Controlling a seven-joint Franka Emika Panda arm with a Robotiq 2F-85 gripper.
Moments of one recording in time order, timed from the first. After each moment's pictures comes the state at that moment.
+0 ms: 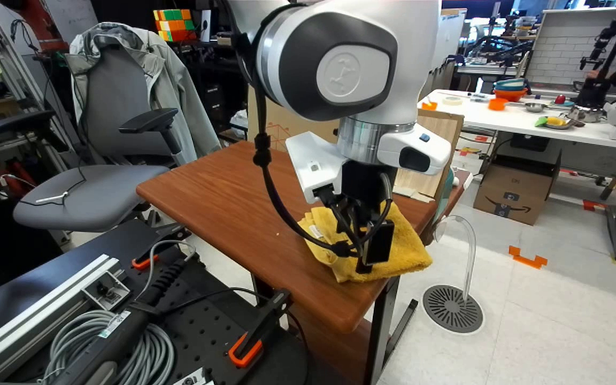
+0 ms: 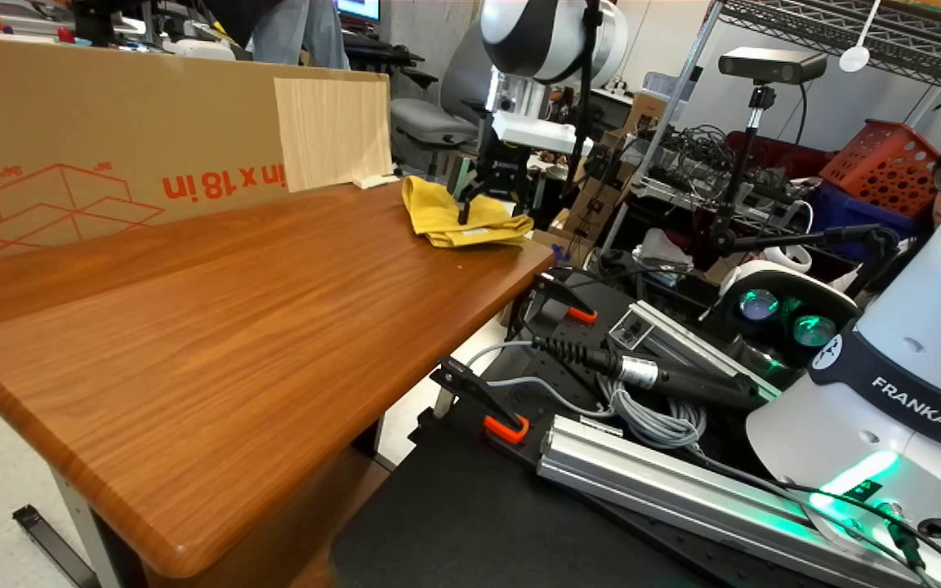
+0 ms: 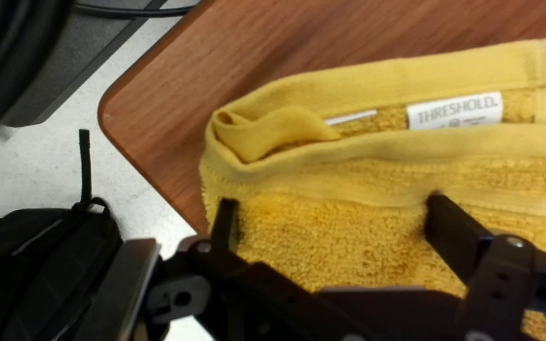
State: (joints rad) arm -0.16 0.42 -0.15 -2.27 0.15 2.58 0.22
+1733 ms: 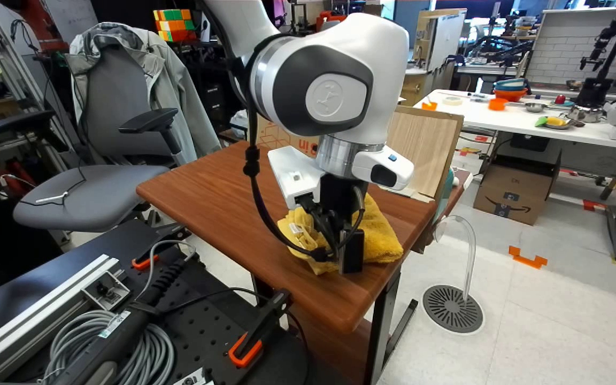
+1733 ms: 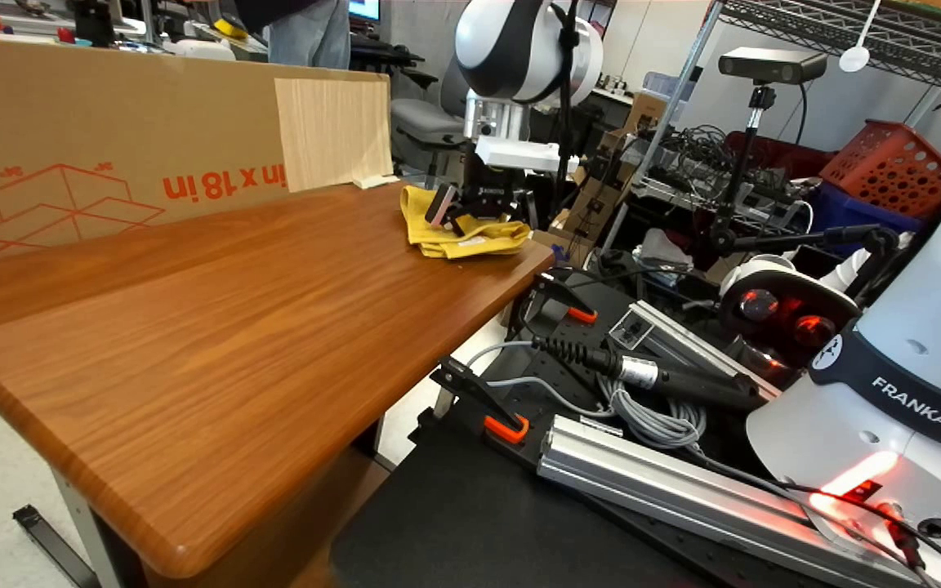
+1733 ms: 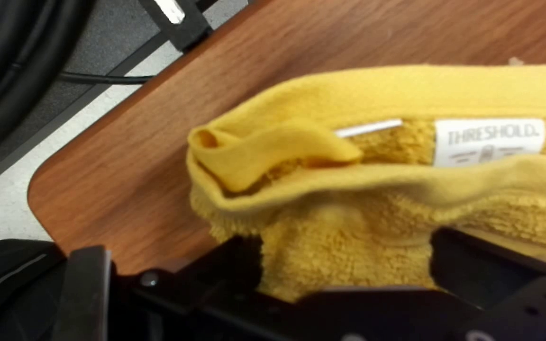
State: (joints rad) arm -0.12 0.49 -0.12 -2.24 0.14 2.51 0.22
